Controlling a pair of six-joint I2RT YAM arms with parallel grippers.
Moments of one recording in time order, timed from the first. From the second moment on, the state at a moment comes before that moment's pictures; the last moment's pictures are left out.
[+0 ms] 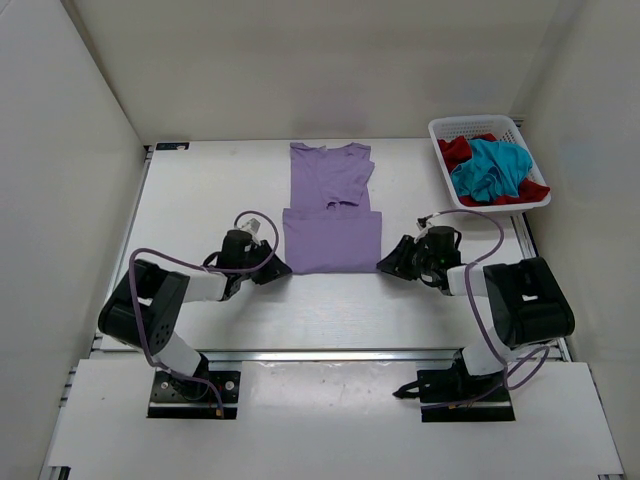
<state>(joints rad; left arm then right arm) -0.38 1.56 0.49 0.37 0.29 -0.77 0.18 1.55 0.47 0.38 -0.51 0.66</state>
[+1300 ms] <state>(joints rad) -0.33 0.99 0.69 -0.24 0.32 -0.73 0.34 1.16 0.76 -0.23 -0.38 0.58</state>
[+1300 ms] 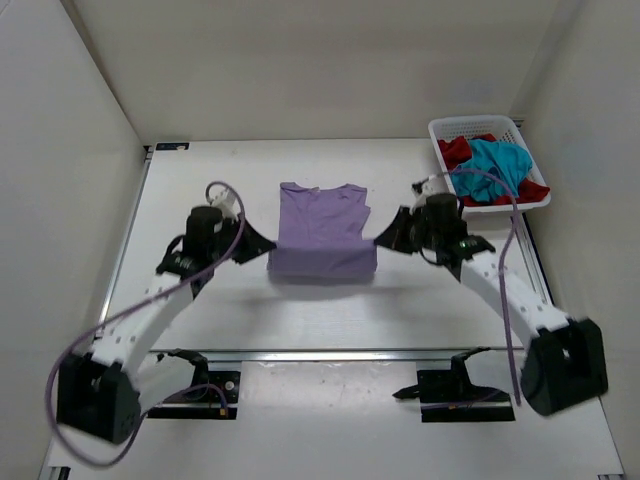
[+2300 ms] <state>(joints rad) -0.09 2.07 1.36 0.16 0.22 -0.82 0.13 2.56 2.56 -0.59 -0.58 0.40</state>
